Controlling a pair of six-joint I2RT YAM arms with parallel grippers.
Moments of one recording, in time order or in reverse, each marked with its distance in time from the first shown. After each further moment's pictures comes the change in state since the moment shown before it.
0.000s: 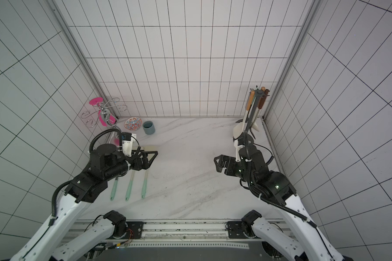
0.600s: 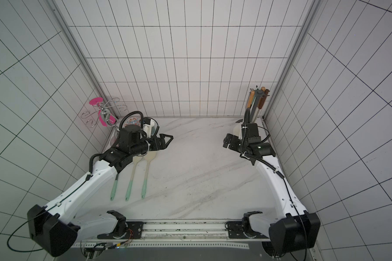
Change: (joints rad) left arm 0.002 0.434 0.156 0.257 0.047 -0.097; right arm -0.465 0.393 0.067 0.237 -0.121 -0.184
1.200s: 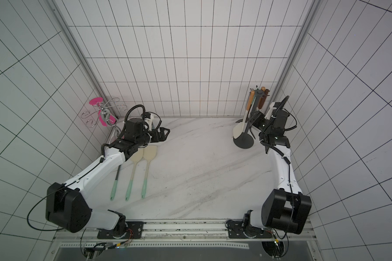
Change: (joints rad) left arm 0.110 0.164 0.020 0.063 -0.077 0.146; right arm -0.313 0.166 0.063 0.606 -0.225 0.072
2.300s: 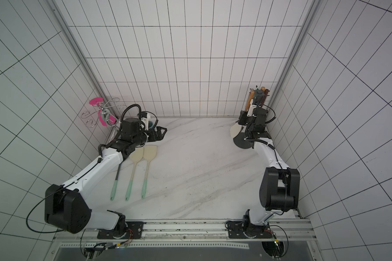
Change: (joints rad) left arm 0.045 -0.010 0.000 0.011 0.027 0.012; right arm 0.166 0.202 -0.002 0.212 0.226 -0.327
